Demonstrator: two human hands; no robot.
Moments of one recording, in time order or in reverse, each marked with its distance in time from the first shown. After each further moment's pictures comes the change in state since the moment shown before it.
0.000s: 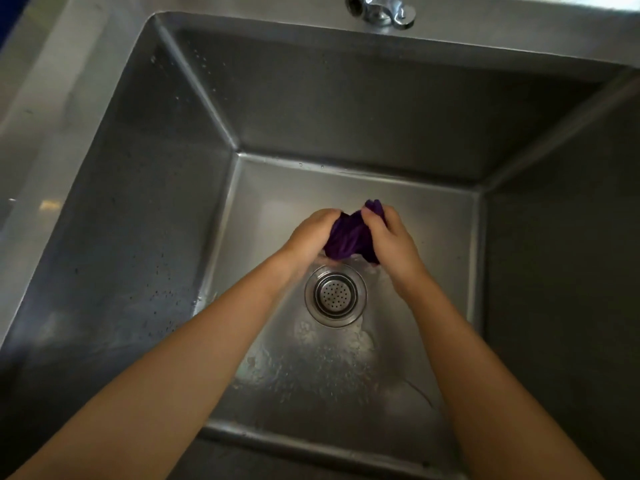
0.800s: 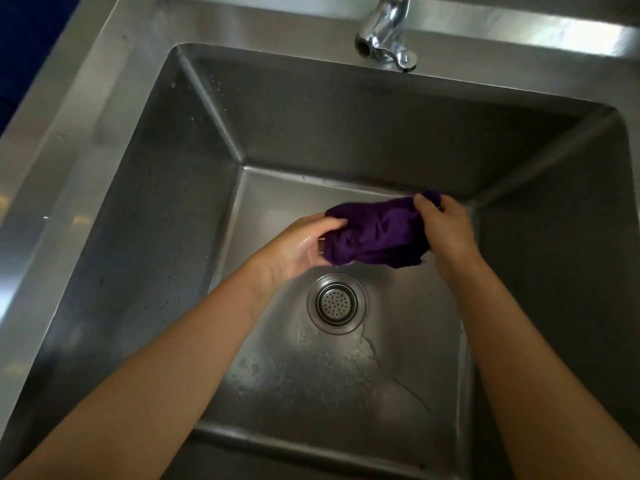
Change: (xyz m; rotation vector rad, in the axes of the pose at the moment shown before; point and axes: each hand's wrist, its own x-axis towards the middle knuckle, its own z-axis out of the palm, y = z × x) left_hand -0.008 0.015 -0.030 -0.433 -0.296 -0.025; right_hand 0.014 -0.040 -0.051 0.011 0.273 0.073
